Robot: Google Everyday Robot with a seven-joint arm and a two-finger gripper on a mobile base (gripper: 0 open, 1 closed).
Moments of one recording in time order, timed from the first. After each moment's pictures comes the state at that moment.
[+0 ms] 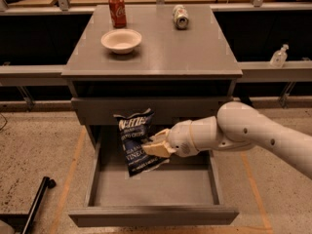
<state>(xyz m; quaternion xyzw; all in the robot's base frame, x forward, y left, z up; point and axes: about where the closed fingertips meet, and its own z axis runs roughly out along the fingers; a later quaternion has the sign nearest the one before) 0.492 0.019 0.713 -0.47 0.72 0.38 0.34</state>
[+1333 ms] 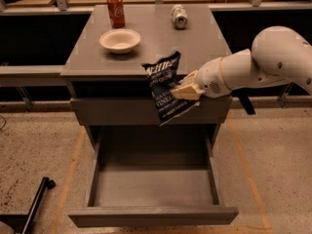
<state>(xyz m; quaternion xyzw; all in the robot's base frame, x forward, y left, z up) 0.588 -0.067 0.843 -0.50 0.74 0.25 0.38</state>
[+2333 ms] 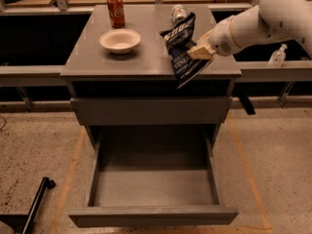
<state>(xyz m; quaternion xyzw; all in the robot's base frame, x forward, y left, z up) 0.699 -0.127 0.901 -0.50 0.75 0.12 0.42</state>
